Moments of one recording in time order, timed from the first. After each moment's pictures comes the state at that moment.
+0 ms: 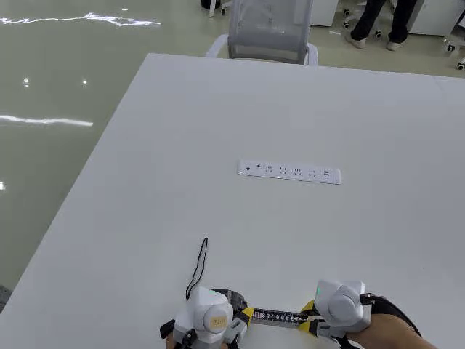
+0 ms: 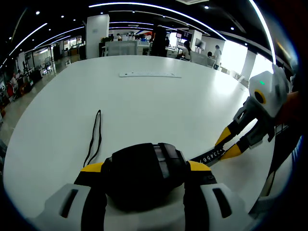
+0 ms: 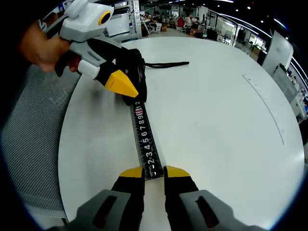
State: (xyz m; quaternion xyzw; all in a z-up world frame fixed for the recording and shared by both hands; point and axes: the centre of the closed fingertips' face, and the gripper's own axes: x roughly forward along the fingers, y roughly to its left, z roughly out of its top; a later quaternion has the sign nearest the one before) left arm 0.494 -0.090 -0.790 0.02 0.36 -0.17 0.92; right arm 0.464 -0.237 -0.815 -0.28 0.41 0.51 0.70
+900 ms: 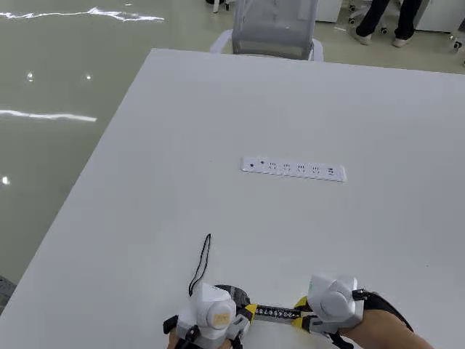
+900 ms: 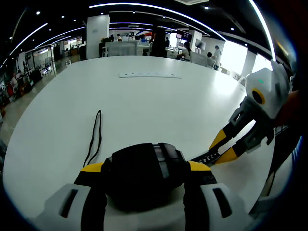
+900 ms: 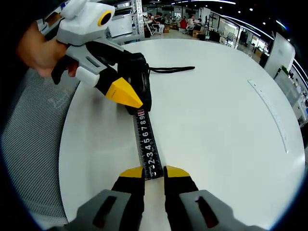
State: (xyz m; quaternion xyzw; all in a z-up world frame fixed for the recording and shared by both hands) left arm 0.494 -0.090 -0.788 0.02 0.36 -0.17 0.92; right arm 0.464 -0.216 -0.815 -0.28 0.40 0.52 0.70
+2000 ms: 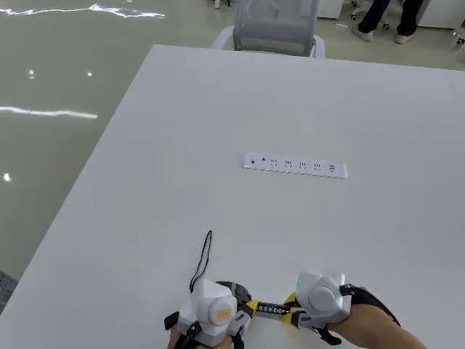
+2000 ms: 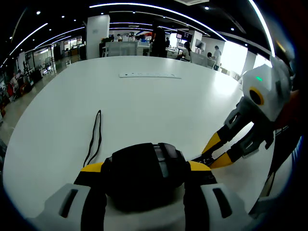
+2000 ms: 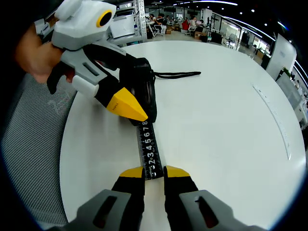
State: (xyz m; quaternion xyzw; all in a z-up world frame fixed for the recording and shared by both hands) left arm 0.494 -0.090 -0.789 0.02 0.36 -0.17 0.92; right arm 0.466 -0.194 -0.817 -0.27 0.40 0.53 0.70
